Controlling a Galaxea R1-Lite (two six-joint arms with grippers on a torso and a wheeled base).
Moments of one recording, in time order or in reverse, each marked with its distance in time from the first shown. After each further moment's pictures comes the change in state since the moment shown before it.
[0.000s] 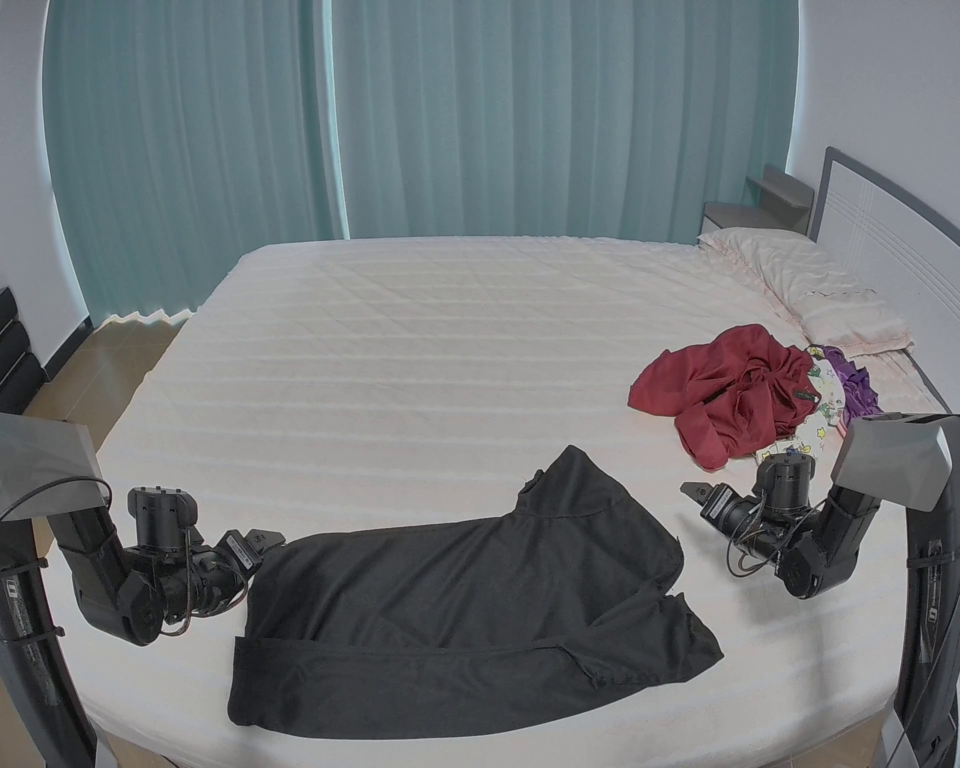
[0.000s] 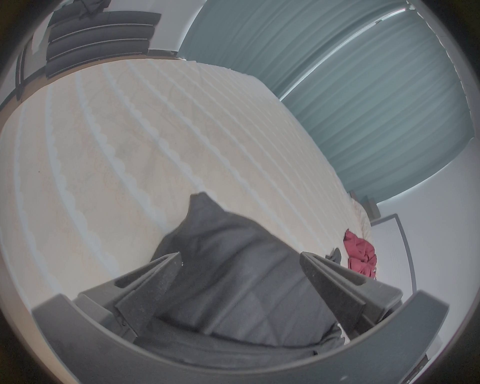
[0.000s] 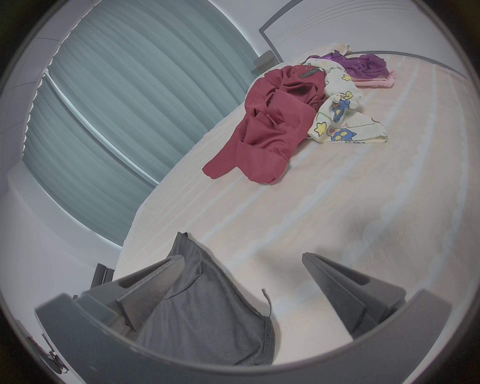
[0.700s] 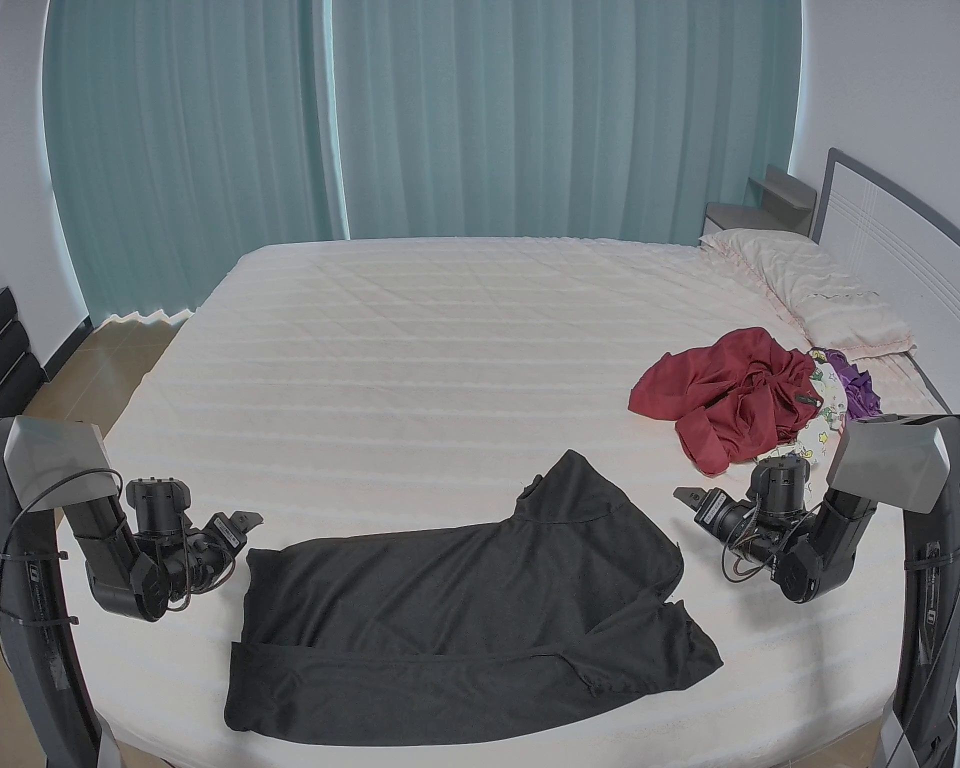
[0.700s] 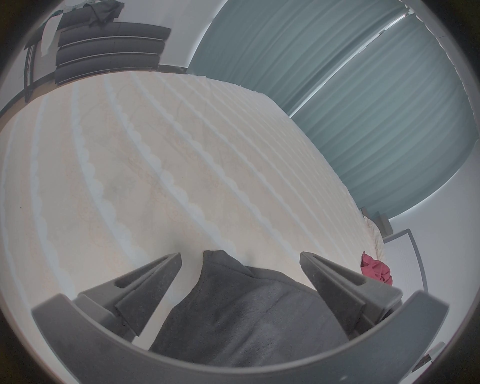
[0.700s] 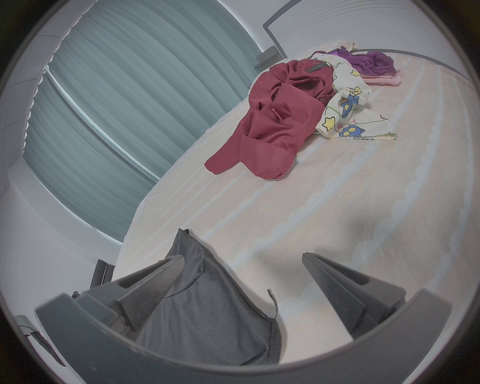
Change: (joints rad) left arm 0.101 0.151 -0.174 -0.026 0.027 0.043; right arm 0.020 0.002 0.011 0.000 0.001 -0.002
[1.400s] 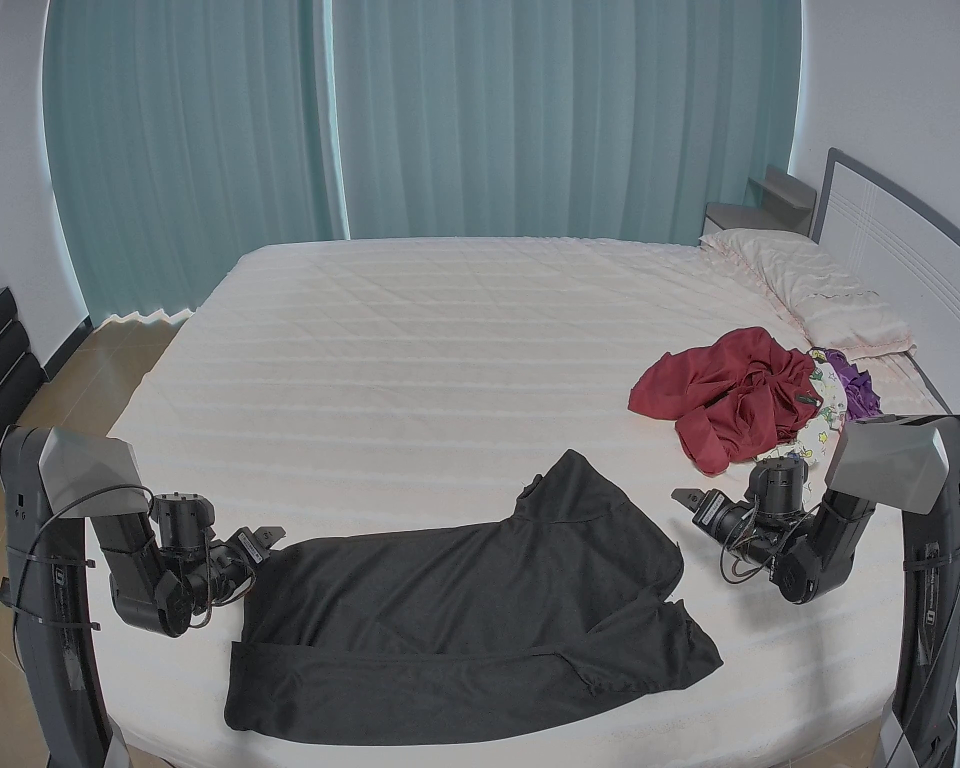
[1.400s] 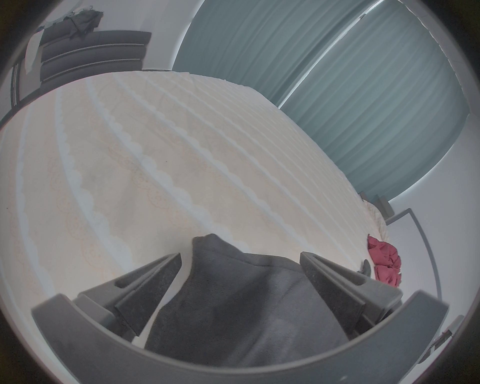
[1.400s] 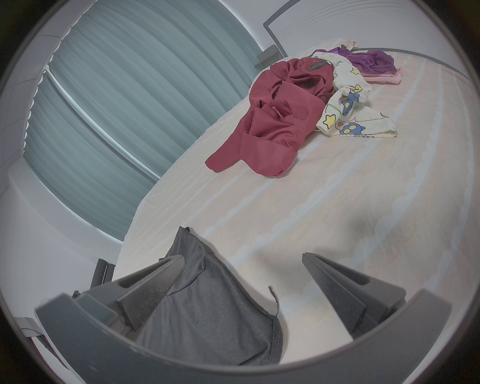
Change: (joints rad) left arm -0.055 0.102 -0.008 -0.104 0.020 0.069; right arm 0.006 0.002 0.000 0.000 0.002 0.002
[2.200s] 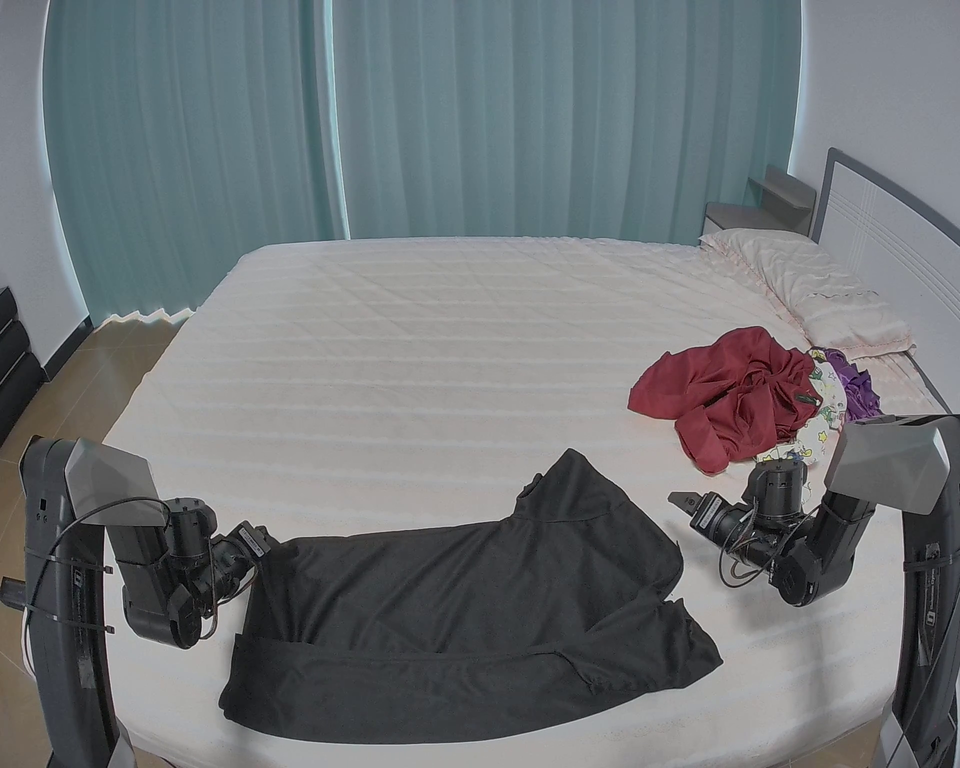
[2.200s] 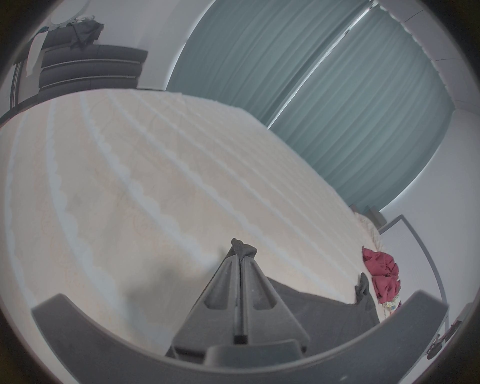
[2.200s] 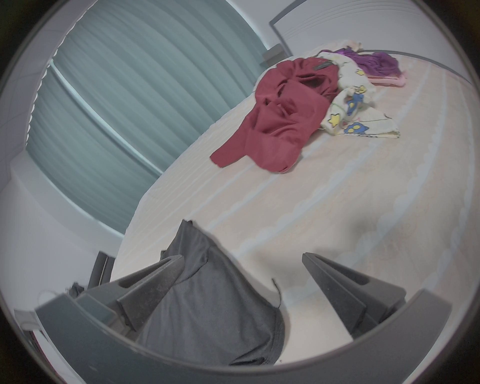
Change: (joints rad) left arm -0.001 0.096 -0.009 -0.222 0.047 0.015; right arm 0.009 -0.005 0.014 -0.006 0.007 -0.021
